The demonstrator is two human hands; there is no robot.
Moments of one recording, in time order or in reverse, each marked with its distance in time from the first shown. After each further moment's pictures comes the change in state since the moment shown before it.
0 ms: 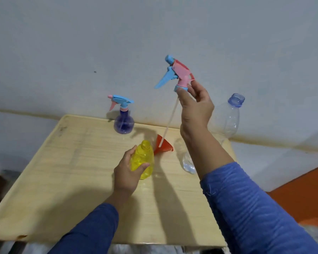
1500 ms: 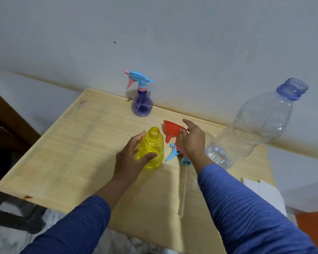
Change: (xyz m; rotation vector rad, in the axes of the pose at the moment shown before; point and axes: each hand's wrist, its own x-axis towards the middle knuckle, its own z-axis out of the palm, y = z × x) left_hand -0.001 0.001 0.005 0.166 0.056 0.018; right_hand 0.048 0.184 -0.068 -0.966 -0.461 -0.028
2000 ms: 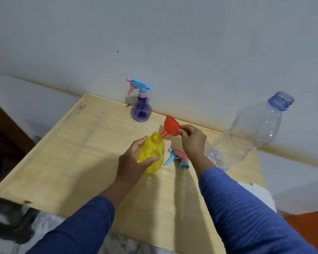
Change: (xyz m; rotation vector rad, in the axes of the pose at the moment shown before) left_hand 0.002 0.003 -0.004 -0.039 0.005 -0.015; right_hand -0.005 -0.023 -0.012 0.122 0.070 0.035
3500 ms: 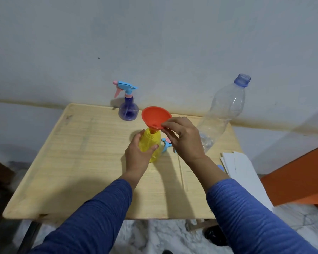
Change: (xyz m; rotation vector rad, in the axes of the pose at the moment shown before) left_hand -0.005 0.016 -0.008 -0.050 -0.066 -0.019; right_hand -0.099 -0.057 -0.027 -0.316 0.227 -0.761
